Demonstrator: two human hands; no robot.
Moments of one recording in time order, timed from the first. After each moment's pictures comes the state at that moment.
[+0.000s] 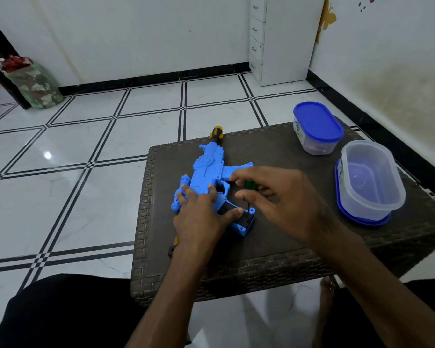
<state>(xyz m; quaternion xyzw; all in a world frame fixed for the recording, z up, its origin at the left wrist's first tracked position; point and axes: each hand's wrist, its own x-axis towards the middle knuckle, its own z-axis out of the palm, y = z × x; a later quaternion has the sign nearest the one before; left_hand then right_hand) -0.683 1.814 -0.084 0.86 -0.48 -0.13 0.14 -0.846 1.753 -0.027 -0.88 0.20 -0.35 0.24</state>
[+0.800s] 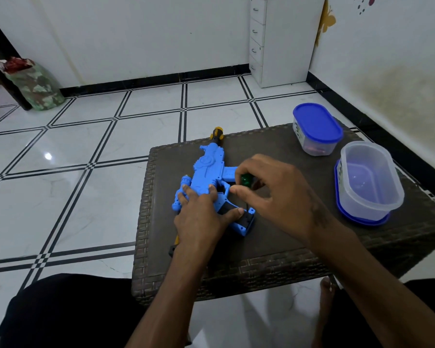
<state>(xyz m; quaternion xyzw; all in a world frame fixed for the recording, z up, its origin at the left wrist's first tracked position) -0.683 1.812 -0.084 0.86 -0.47 -0.13 0.14 -0.837 1.752 -0.021 -0.88 0.22 -0.36 0.20</state>
